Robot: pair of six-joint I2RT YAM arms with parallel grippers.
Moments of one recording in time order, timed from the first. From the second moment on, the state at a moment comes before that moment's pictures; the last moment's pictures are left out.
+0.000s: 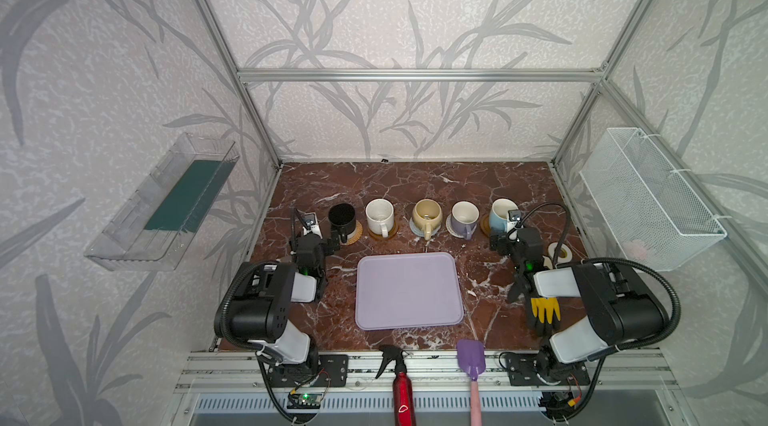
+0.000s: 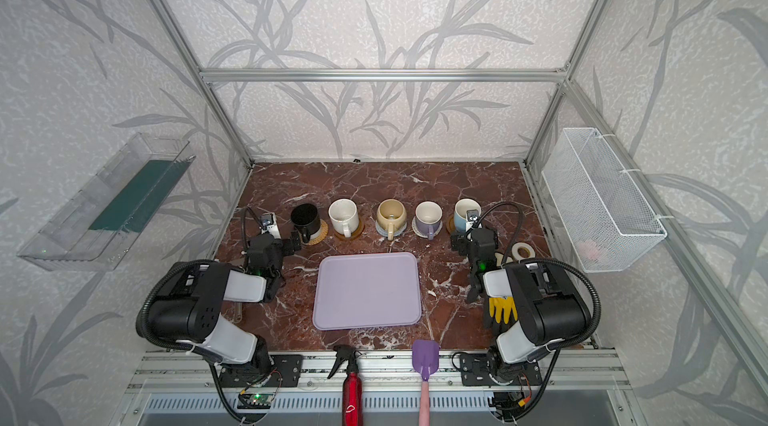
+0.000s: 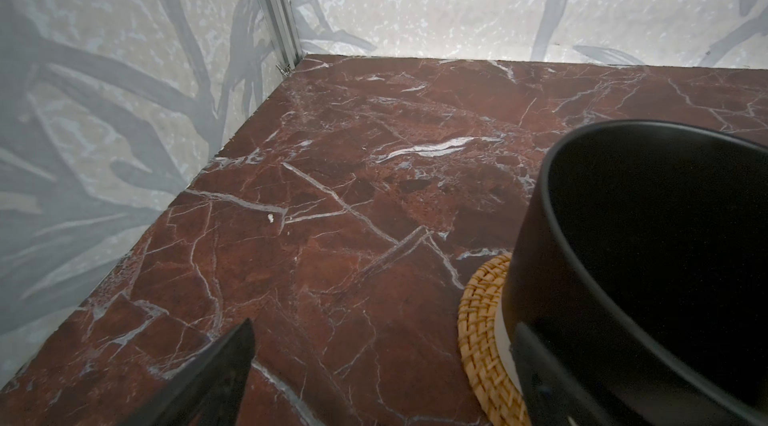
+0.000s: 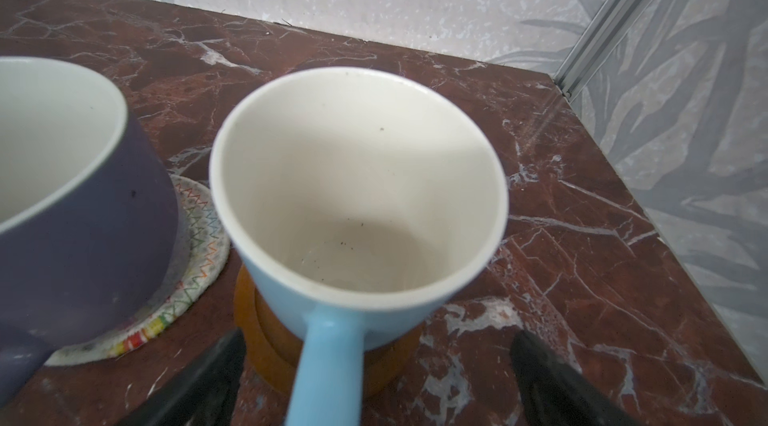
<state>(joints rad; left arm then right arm) -0.01 1.57 0.31 0.92 -0.26 -0.02 0.16 1.56 0.36 0.80 0.22 -0.07</state>
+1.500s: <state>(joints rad) 0.01 1.57 0.37 0.83 -0.22 -0.03 0.16 1.26 0.36 0.67 0.10 -0.11</state>
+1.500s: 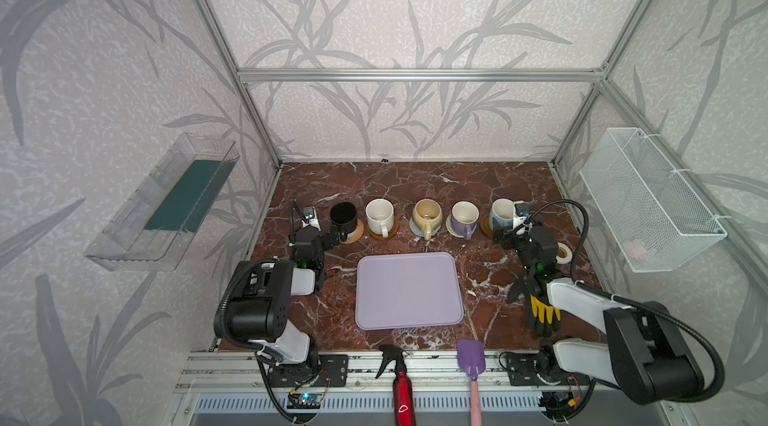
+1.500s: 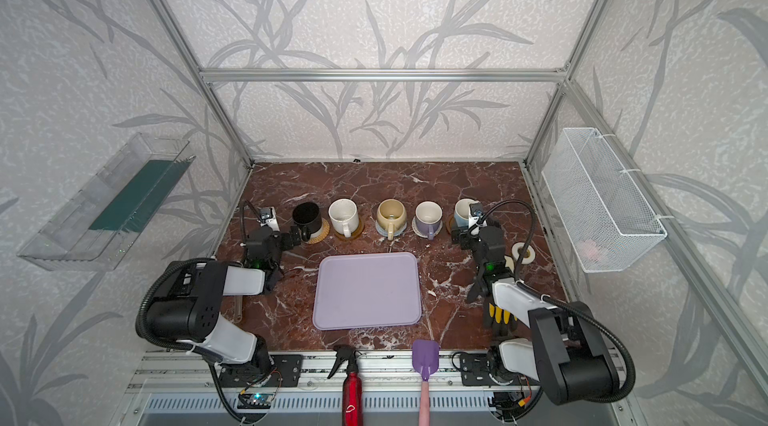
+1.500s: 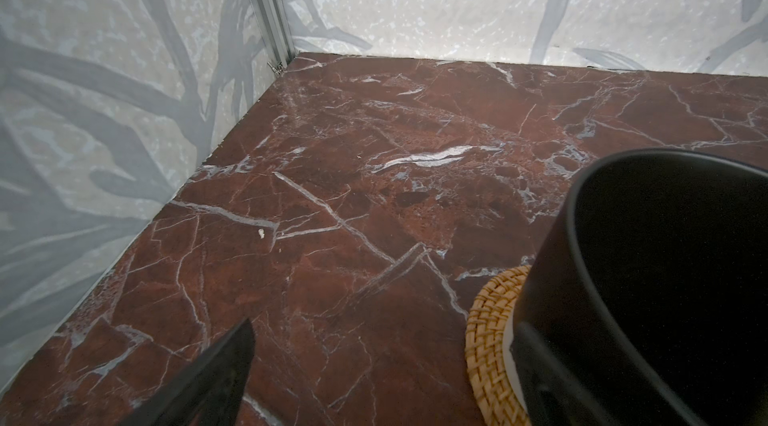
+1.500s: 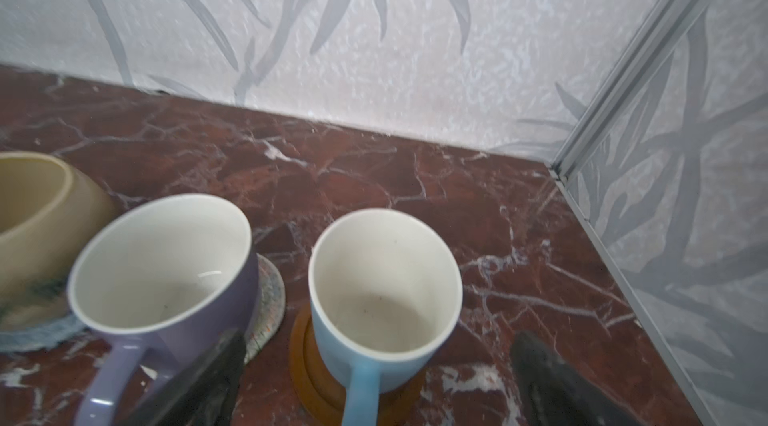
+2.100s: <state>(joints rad) 0.01 1.57 0.37 0.83 -0.22 -0.03 0.15 1.57 0.37 0.78 0.11 -0.11</state>
